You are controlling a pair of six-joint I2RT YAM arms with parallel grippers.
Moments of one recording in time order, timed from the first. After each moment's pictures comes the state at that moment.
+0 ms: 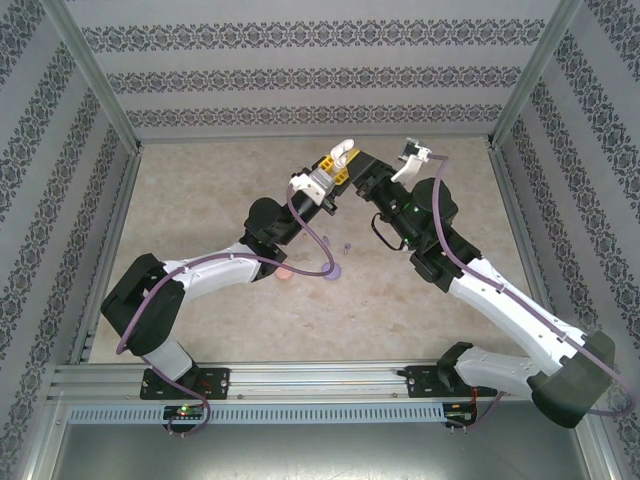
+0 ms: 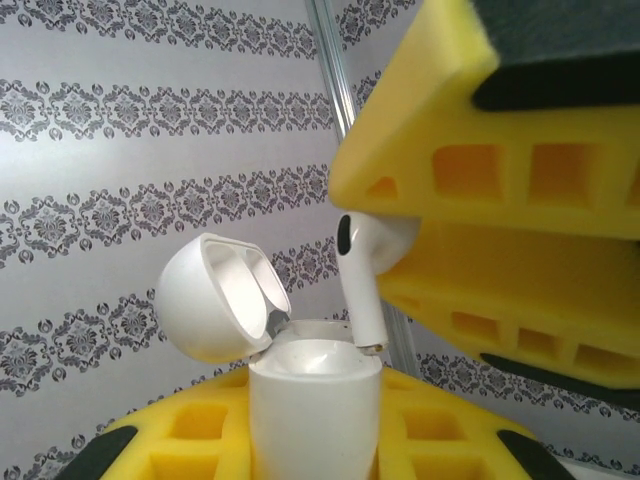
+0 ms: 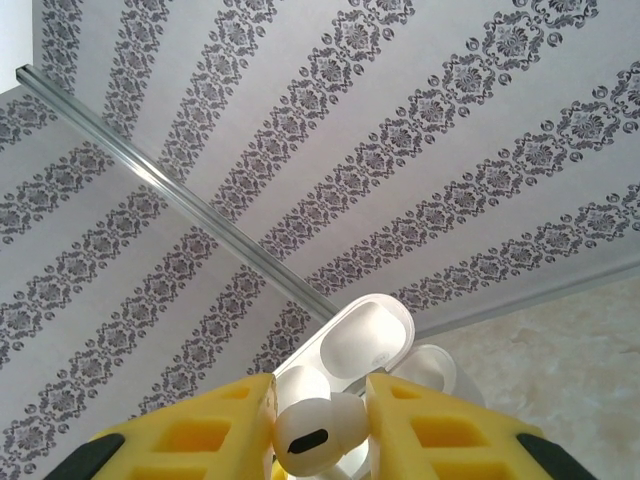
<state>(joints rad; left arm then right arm) -0.73 1.63 0.99 1.06 0.04 0.24 0.65 1.12 1.01 0.23 0.11 0.86</state>
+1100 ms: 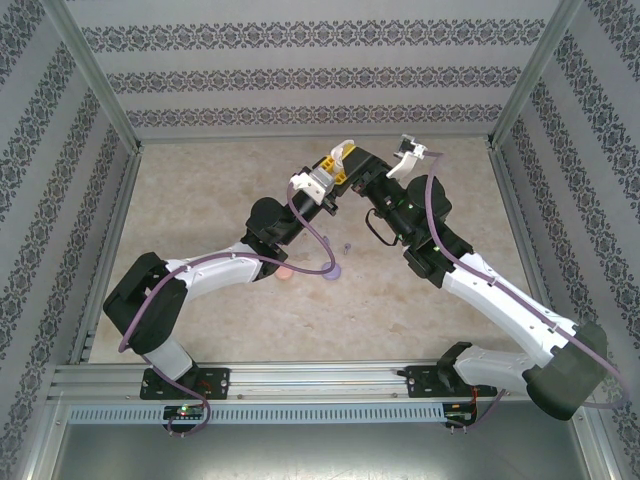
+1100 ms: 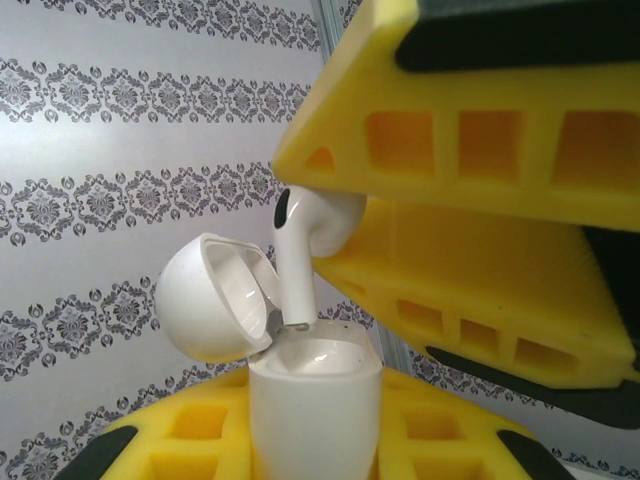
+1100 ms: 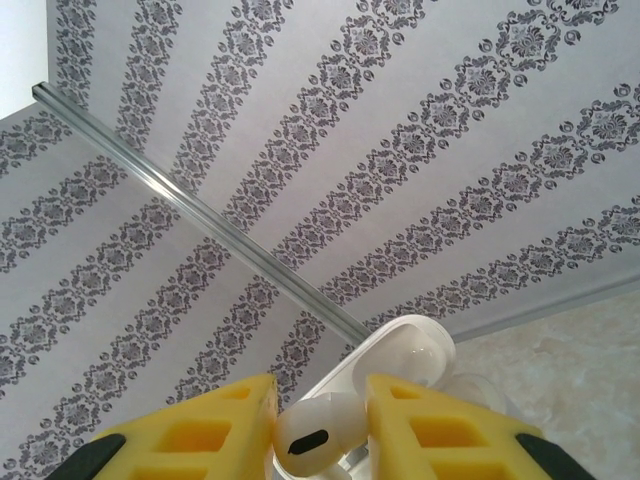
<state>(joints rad) -0.73 1.64 0.99 1.06 0.03 0.21 0.65 1.16 1.01 0.30 0.10 0.88</state>
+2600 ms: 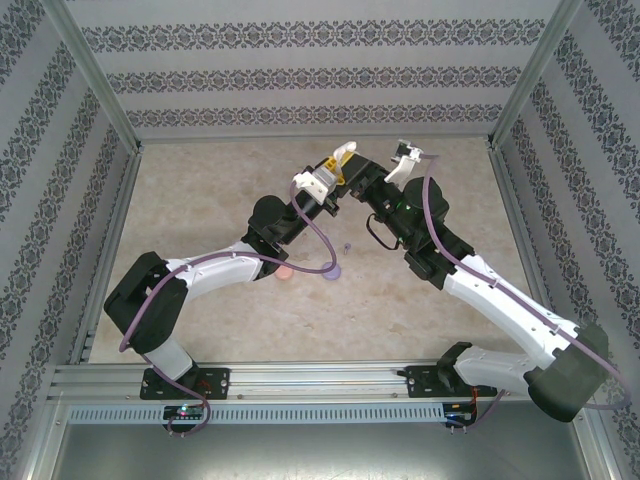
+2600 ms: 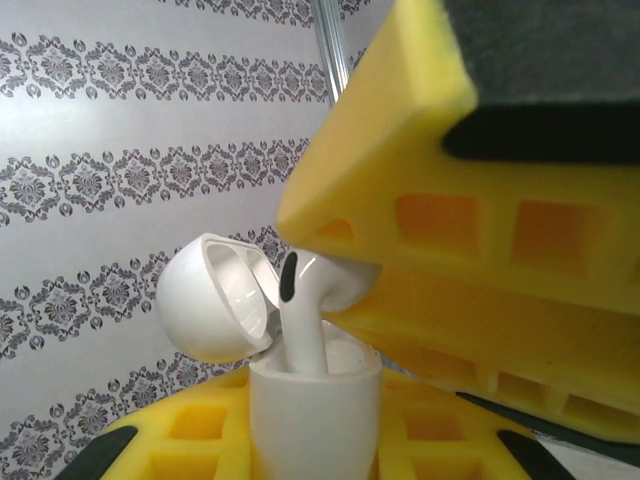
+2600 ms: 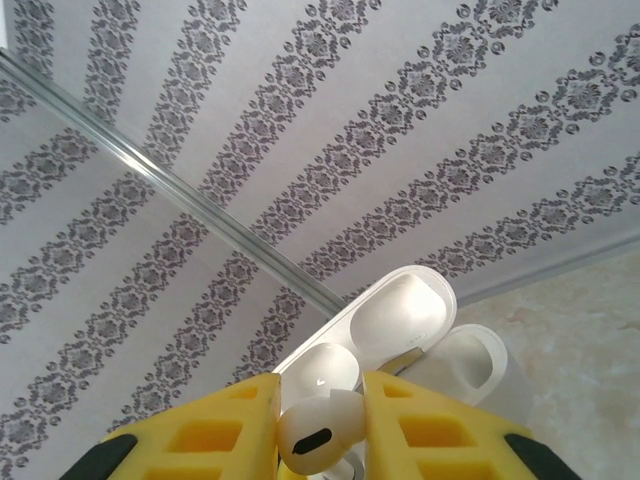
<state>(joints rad) -0.73 1.65 1.00 1.01 0.04 0.20 0.66 1.15 1.01 0.21 0.10 0.88</state>
